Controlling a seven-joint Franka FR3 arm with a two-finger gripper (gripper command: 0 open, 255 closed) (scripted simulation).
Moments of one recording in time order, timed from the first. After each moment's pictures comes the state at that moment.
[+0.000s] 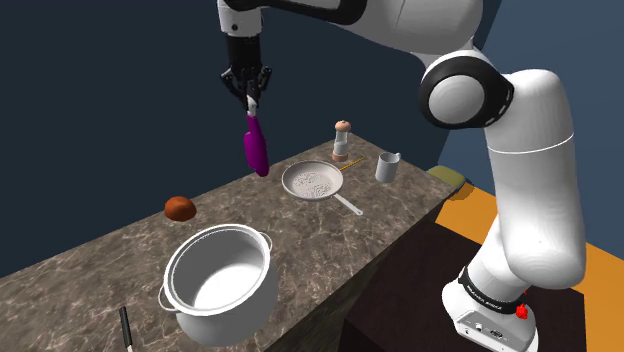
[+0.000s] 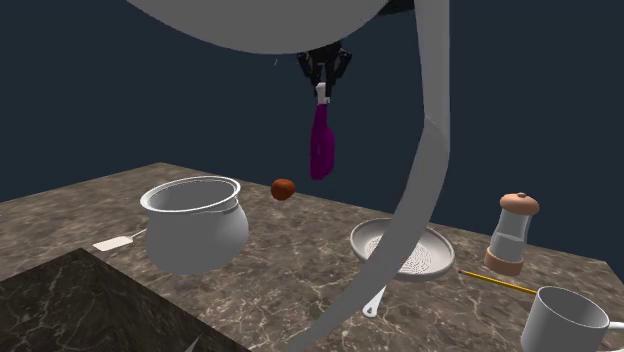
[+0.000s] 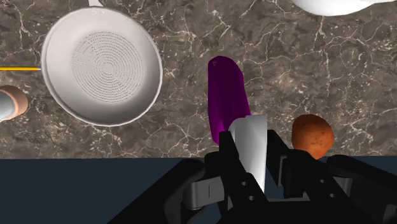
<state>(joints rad) 0.13 0.52 0.13 -0.89 -0.05 1.43 0.39</state>
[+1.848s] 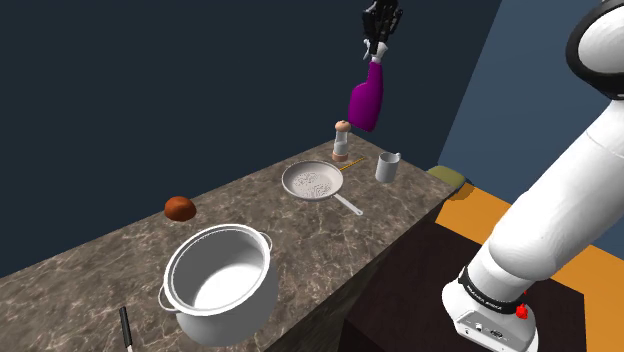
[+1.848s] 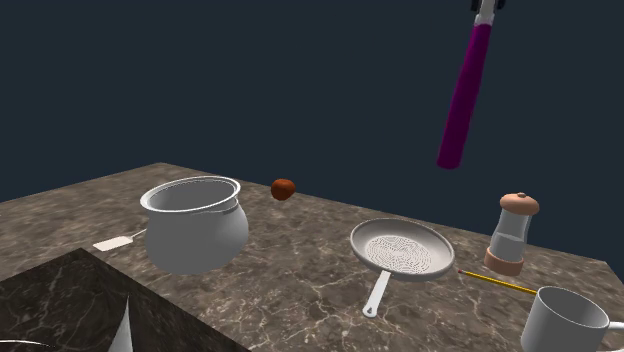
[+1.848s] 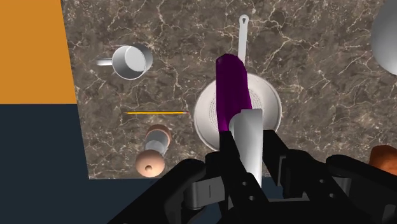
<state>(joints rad) -0.20 -0.11 -0.09 -1.41 0.02 1.32 -0.12</state>
